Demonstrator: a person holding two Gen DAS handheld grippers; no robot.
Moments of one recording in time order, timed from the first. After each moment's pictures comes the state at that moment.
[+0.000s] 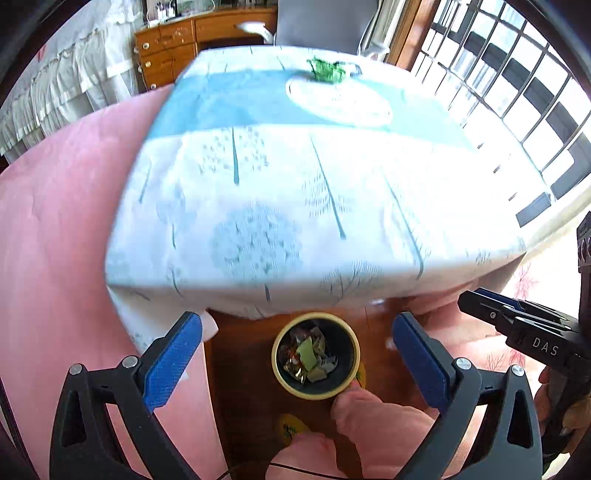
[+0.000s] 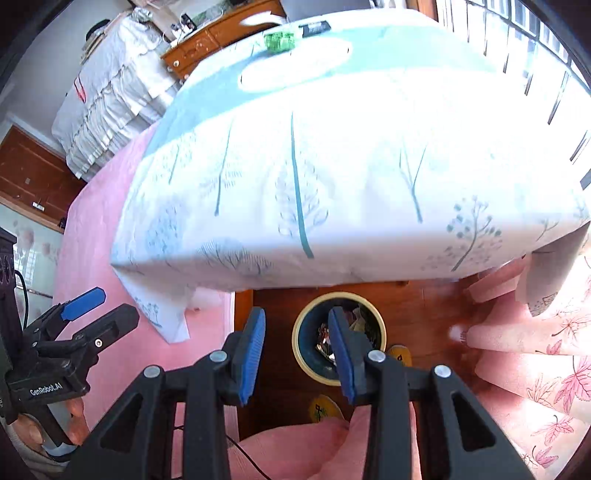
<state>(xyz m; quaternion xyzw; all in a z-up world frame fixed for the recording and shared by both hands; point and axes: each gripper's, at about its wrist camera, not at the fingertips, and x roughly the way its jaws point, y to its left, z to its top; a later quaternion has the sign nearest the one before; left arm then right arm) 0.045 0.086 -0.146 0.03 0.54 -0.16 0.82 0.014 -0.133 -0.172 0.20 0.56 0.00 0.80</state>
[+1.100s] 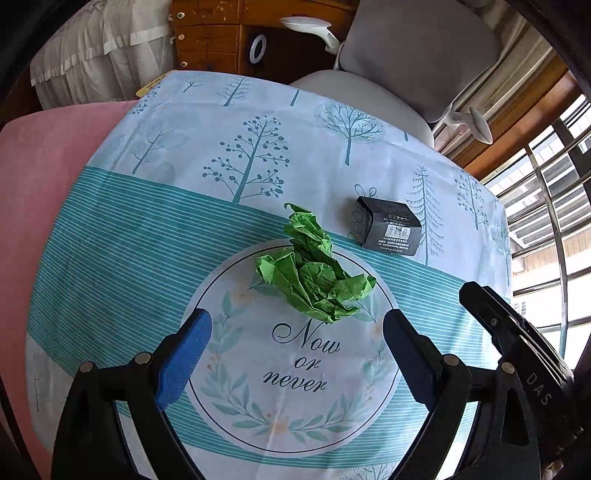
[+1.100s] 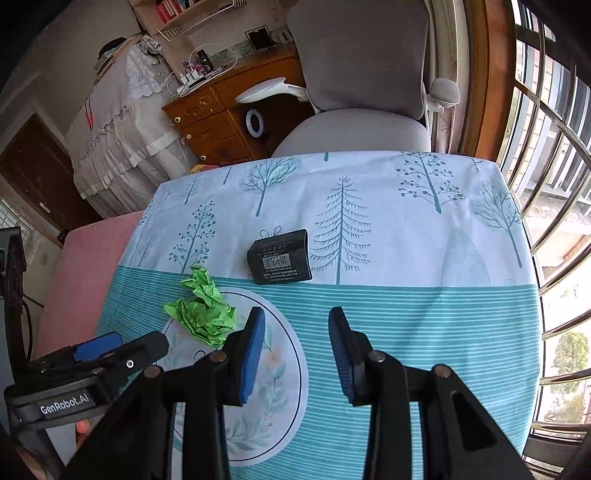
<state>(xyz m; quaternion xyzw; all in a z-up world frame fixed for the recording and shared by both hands) 0.446 -0.111 -0.175 -0.10 0.60 -0.01 0.80 0.437 -0.305 -0.171 0.13 0.52 0.07 0.84</state>
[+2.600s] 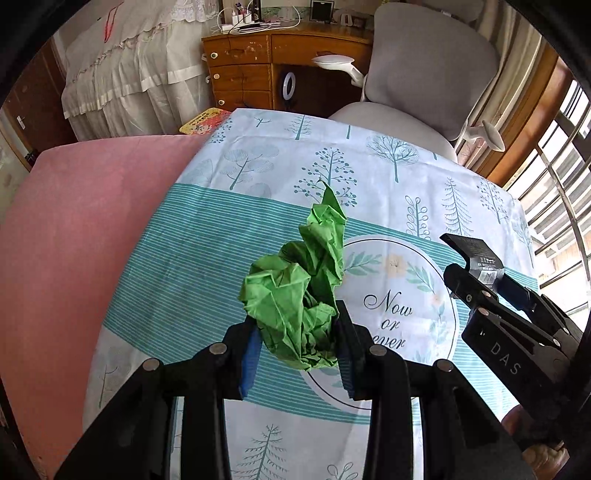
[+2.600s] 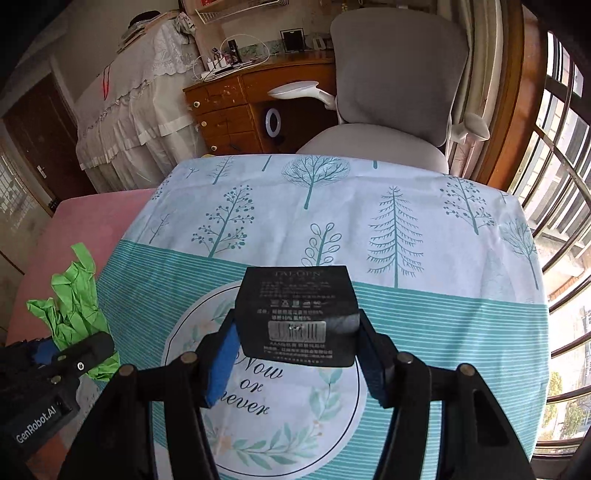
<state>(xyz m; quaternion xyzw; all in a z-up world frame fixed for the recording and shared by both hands) 0.363 -0.052 -0.112 -0.03 0.54 0.03 0.84 0.392 -0.221 -0.146 0.06 0.49 0.07 0.87</state>
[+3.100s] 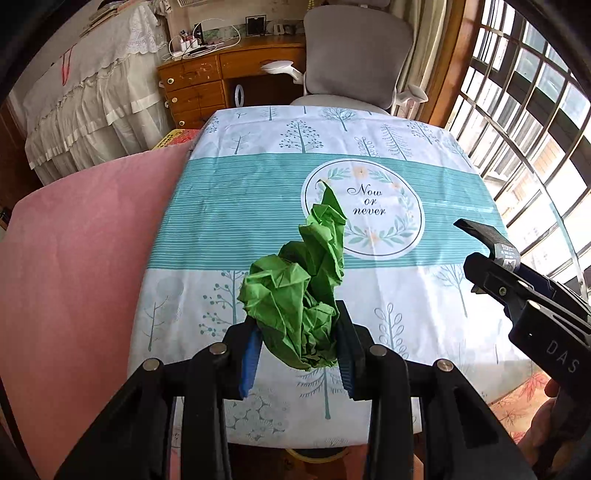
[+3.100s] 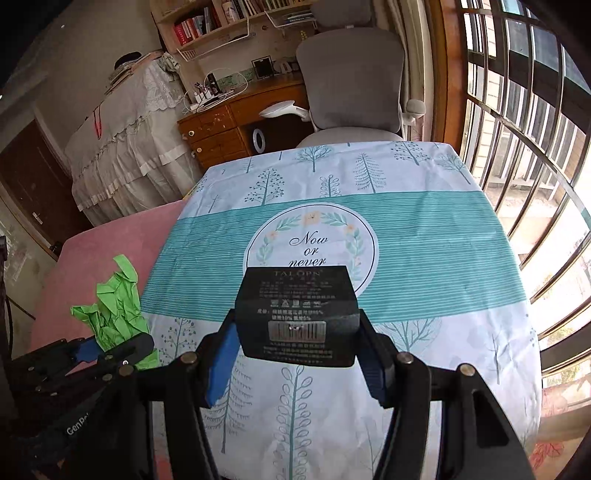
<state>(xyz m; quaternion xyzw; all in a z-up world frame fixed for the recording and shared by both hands) 0.189 0.012 -0.081 0.04 0.52 -0.09 0.85 0.179 -0.165 -0.084 0.13 0.46 0.00 0.88</state>
